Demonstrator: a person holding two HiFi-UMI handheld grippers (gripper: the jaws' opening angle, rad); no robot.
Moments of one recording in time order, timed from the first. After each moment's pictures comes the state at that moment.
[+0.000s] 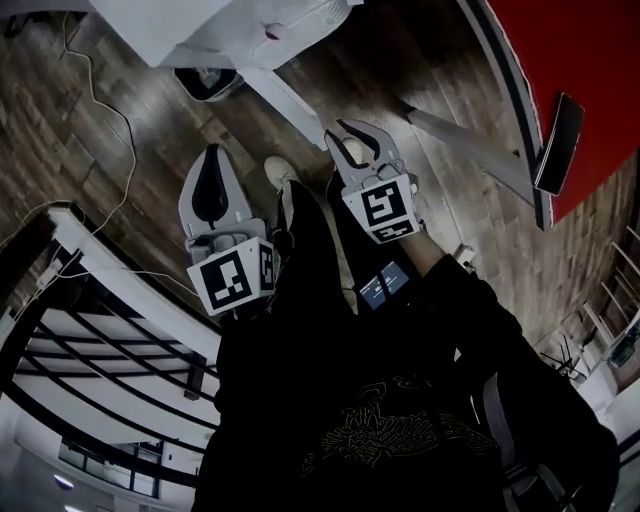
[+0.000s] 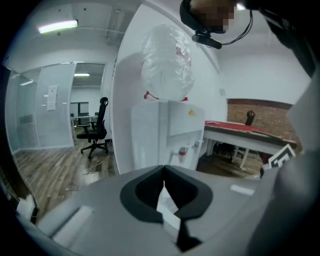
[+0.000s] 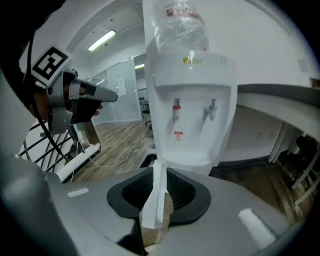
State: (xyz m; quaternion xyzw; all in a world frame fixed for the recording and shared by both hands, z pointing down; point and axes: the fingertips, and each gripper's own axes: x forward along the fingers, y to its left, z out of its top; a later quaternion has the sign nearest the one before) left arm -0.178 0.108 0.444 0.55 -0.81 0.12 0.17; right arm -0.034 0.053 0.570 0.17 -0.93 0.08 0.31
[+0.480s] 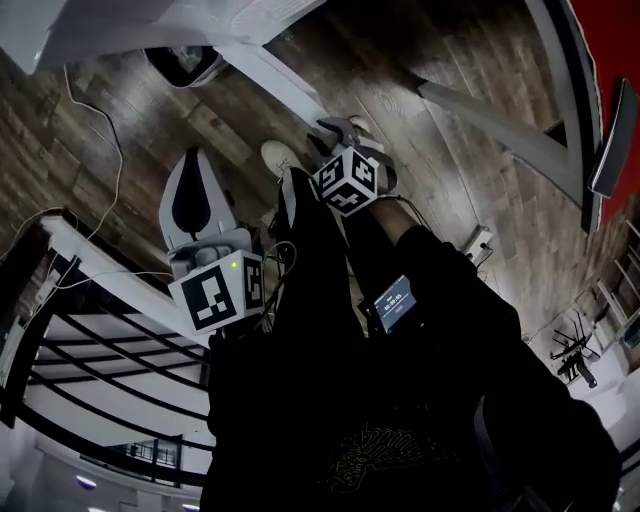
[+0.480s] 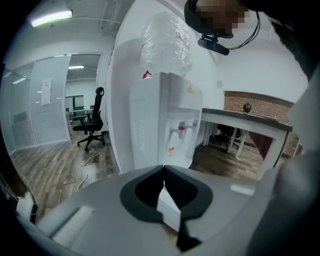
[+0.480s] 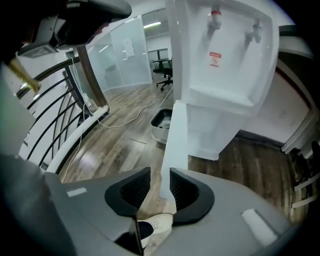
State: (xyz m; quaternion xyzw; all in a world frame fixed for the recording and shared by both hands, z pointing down) left arm -0.178 0.126 0.514 0.57 -0.78 0.14 0.21; right arm -0.032 0.130 0.765 0.08 -0.86 0.07 0.49
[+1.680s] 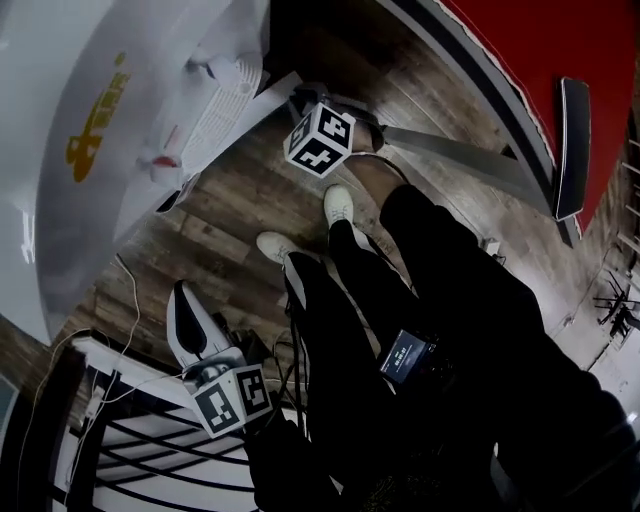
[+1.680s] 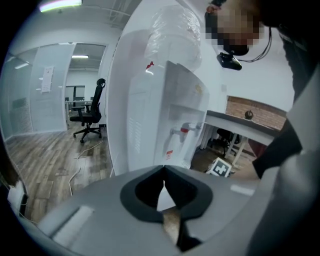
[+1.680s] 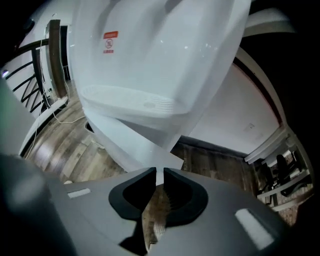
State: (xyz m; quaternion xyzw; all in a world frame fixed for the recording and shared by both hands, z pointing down) left arm -0.186 0.094 0.518 0.57 -0.78 0.11 0.25; right arm -0.026 -0.145 0.775 0.23 -0.82 -0.01 0.52
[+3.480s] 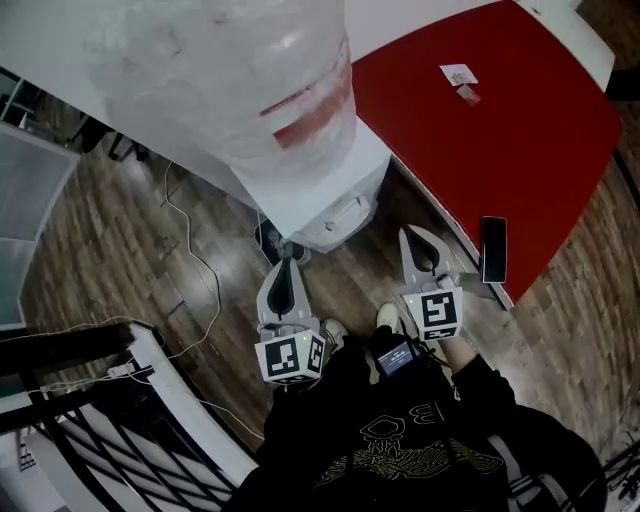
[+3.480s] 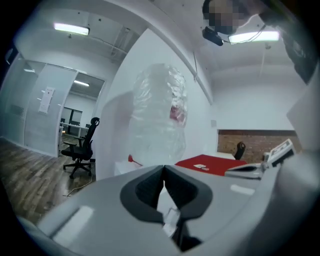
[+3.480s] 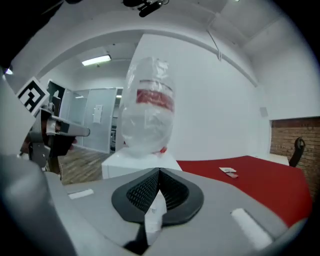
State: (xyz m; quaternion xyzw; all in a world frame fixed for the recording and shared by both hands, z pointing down) left arm -0.174 0.038 0.240 0.61 -0.79 0.00 0.09; right arm -0.002 -0.082 0.282 0.36 -0.92 -0.01 0.13
